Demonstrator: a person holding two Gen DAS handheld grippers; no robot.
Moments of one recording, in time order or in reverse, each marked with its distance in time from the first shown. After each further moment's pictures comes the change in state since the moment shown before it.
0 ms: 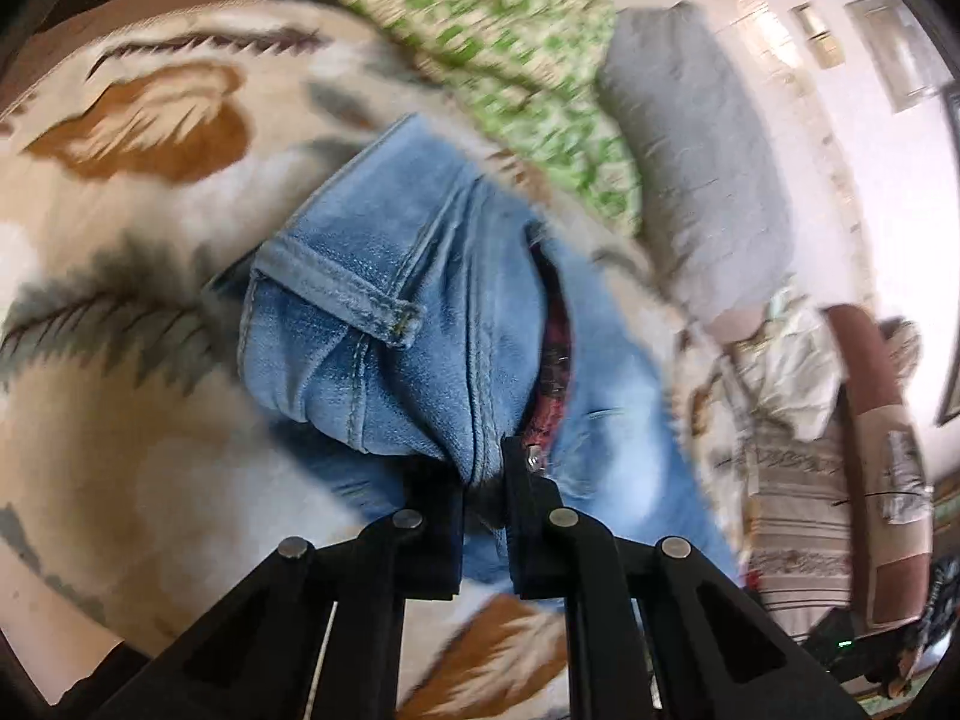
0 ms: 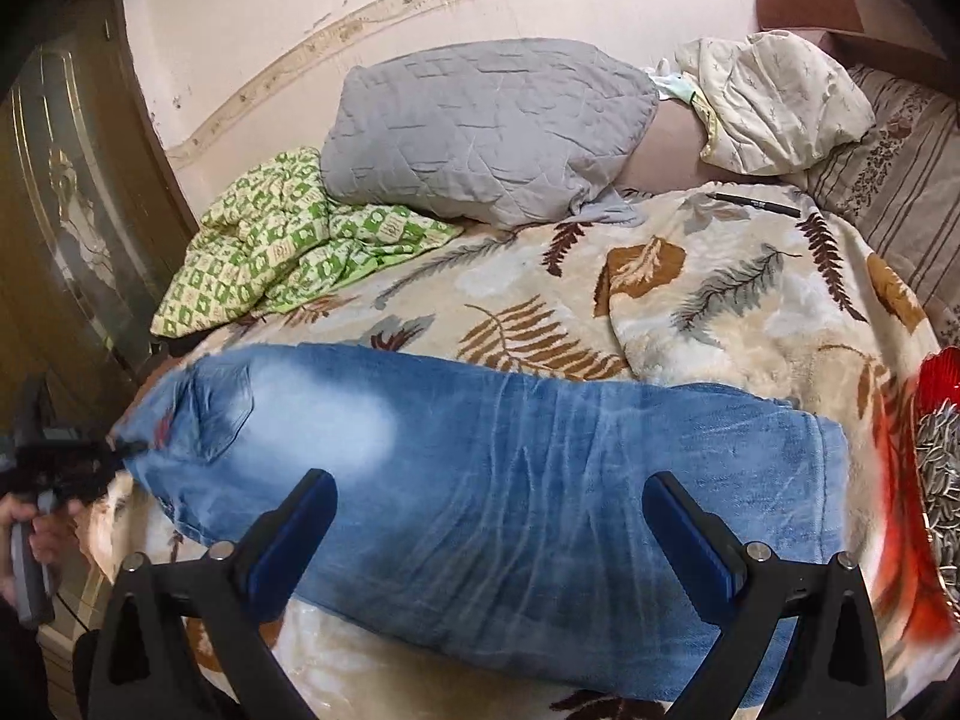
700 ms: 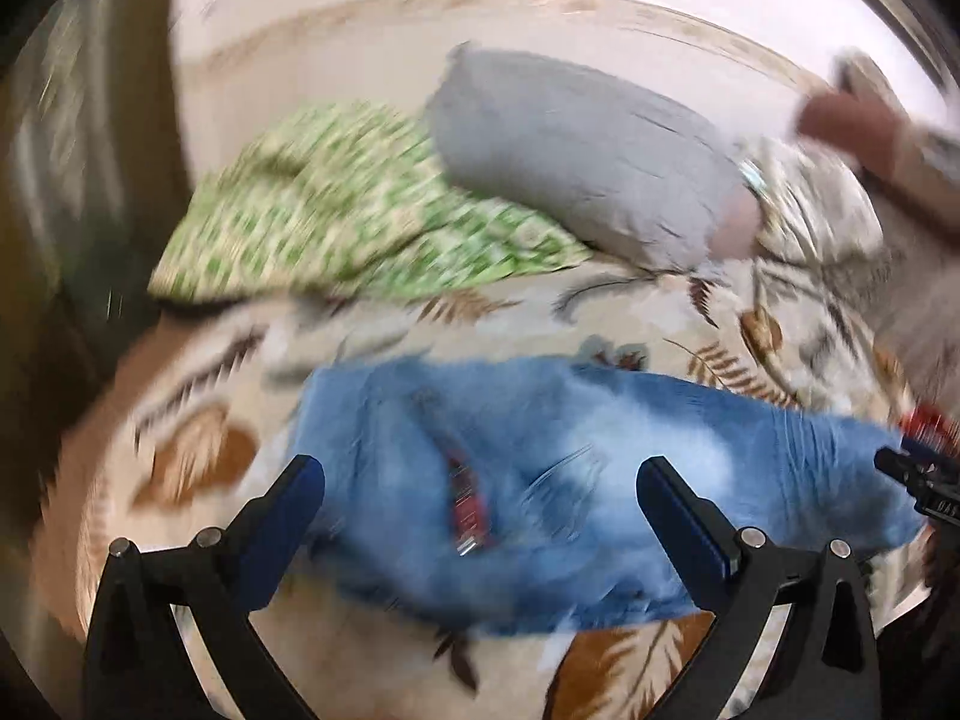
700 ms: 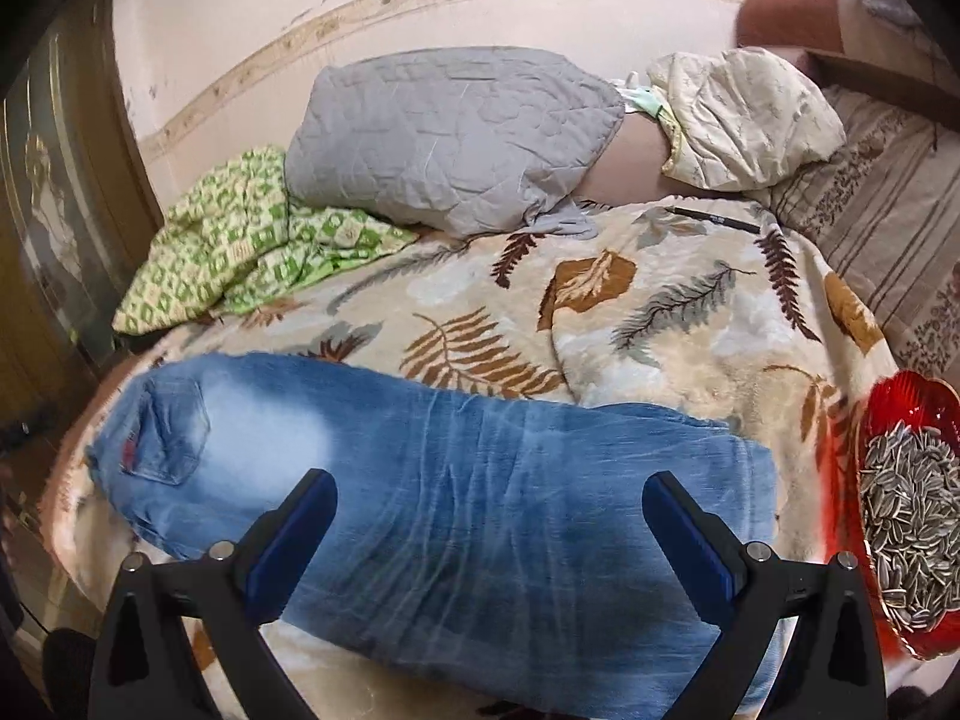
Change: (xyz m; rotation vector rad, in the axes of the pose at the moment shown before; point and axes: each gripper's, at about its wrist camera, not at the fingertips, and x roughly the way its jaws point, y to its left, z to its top) left arm -0.041 -0.137 -0.046 0.750 -0.365 0.304; right arm 0.004 -0.007 0.003 -0.082 -0.001 -0.143
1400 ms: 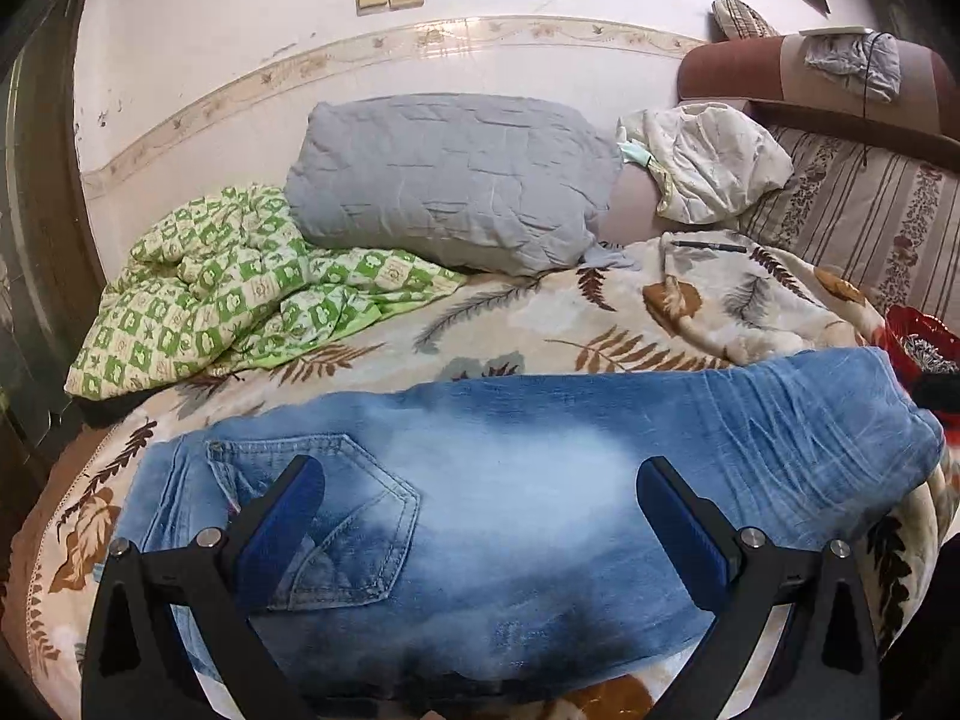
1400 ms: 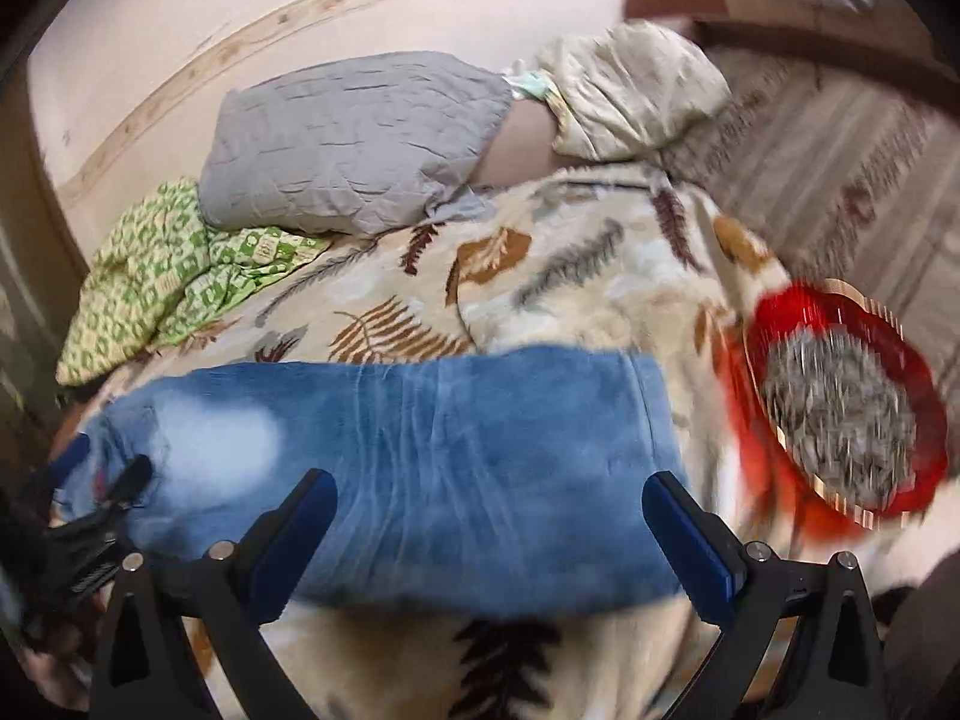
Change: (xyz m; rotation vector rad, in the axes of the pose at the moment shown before) left arm 0.036 -0.102 -0.029 0.179 -0.143 -0.110; right arm -0.055 -0.026 -0.027 0.281 0.044 -0.133
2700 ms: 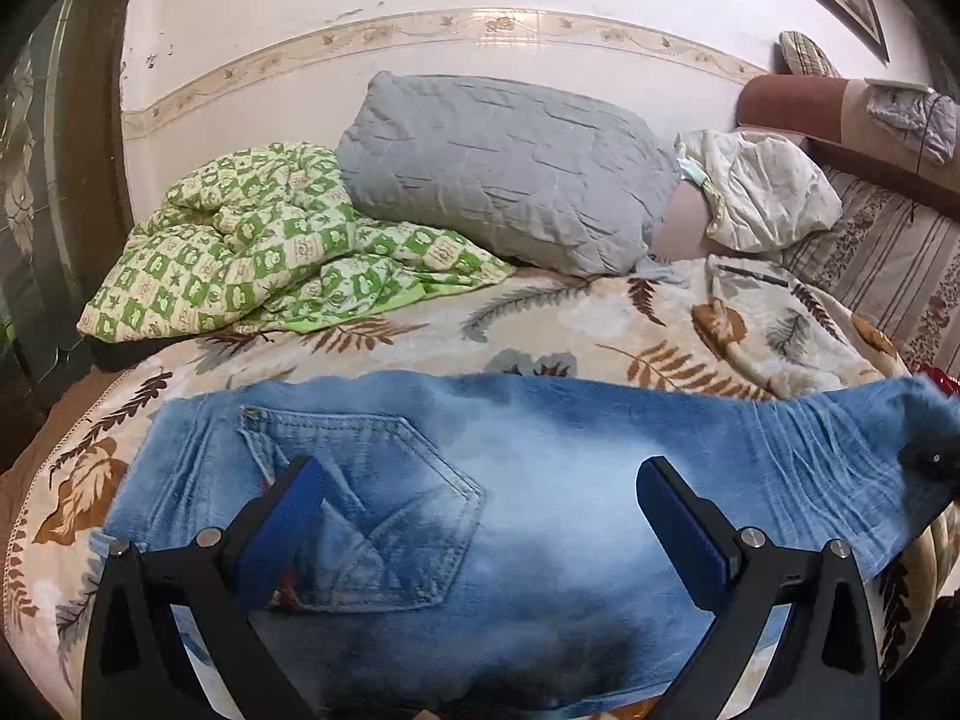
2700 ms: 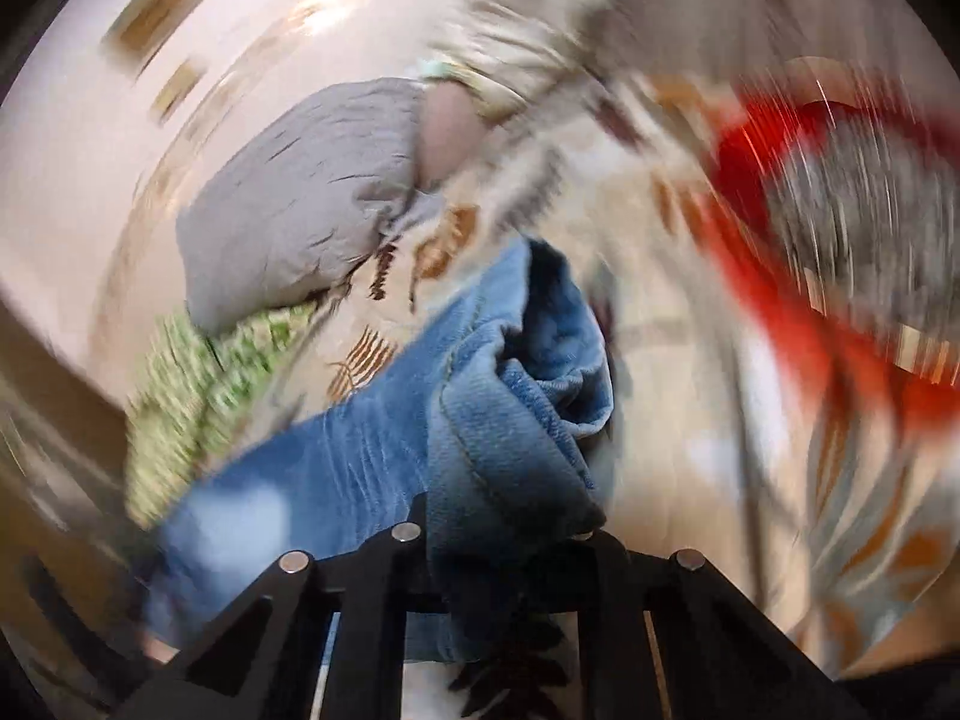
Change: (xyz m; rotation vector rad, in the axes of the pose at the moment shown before) left arm 0.014 0.039 -0.005 -0.144 0.023 0.044; right arm 0.046 -0.046 -0.004 0.164 -0.080 0.109
